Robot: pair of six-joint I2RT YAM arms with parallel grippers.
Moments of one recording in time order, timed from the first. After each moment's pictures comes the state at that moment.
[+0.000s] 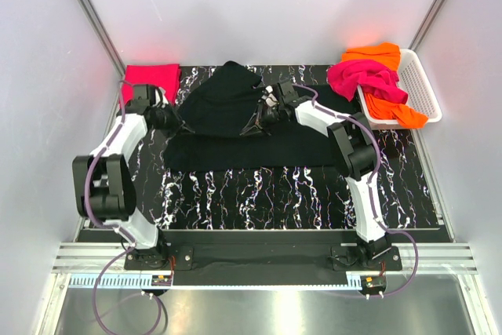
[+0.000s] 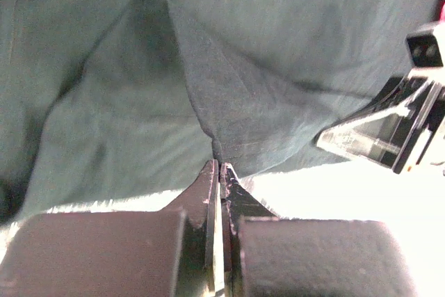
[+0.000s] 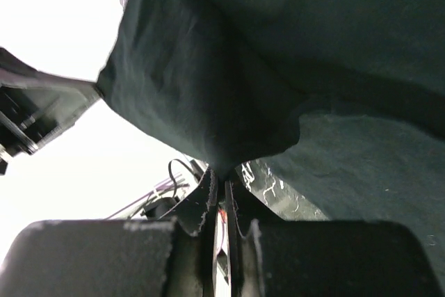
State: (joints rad) left arm 0.05 1.65 1.21 -0.54 0.47 -0.61; right arm 0.48 2.26 1.69 -0.29 -0.77 0.92
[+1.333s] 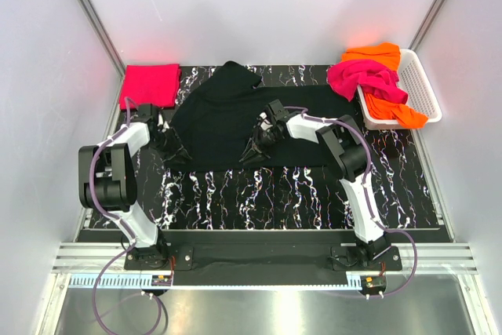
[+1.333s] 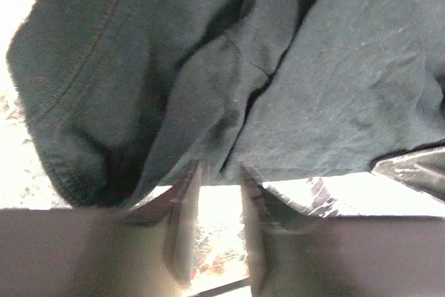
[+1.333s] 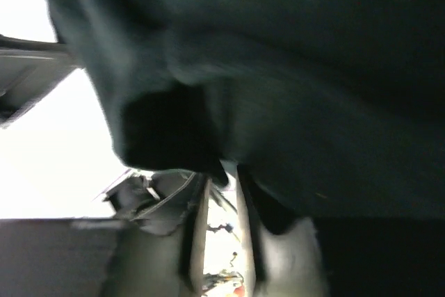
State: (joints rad) left arm 0.08 1.71 1.04 -0.60 0.36 -0.48; right arm 0.55 2.29 1.56 -0.34 -0.79 0.91
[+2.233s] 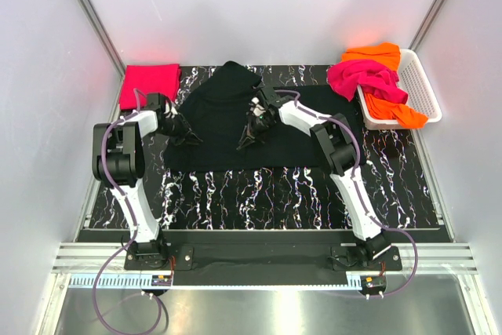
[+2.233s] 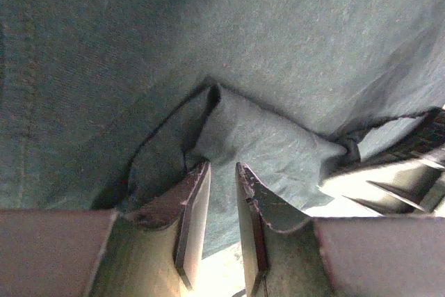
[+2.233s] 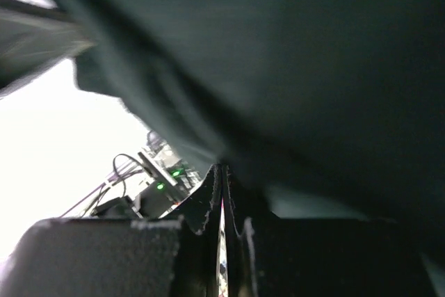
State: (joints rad) left arm 0.06 1.98 1.25 -0.45 0.53 -0.58; right arm 0.54 2.47 1.99 -0.61 -0.72 0.74
